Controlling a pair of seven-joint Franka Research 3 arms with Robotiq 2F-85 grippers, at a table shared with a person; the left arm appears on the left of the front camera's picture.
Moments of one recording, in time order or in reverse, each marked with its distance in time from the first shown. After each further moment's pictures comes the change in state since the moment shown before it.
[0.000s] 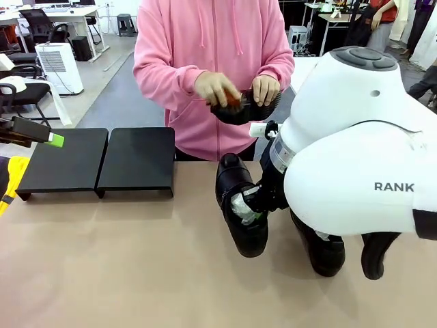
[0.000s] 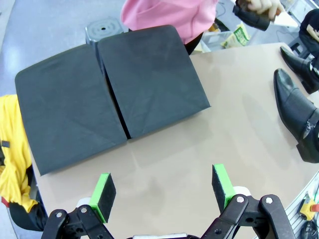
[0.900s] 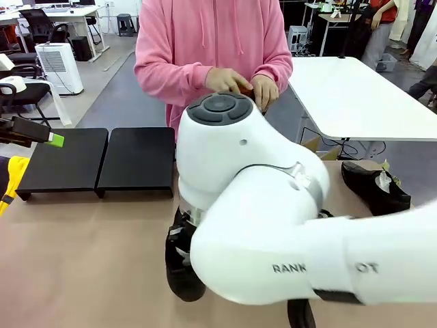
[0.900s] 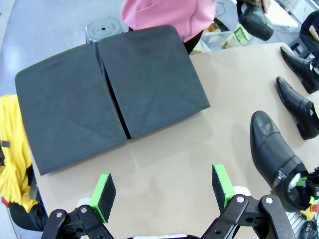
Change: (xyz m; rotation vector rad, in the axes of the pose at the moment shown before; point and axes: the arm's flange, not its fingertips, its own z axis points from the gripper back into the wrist) left arm 0.000 0.000 0.000 0.000 0.000 0.000; right arm -0.045 0.140 -0.052 -0.101 0.078 -0.196
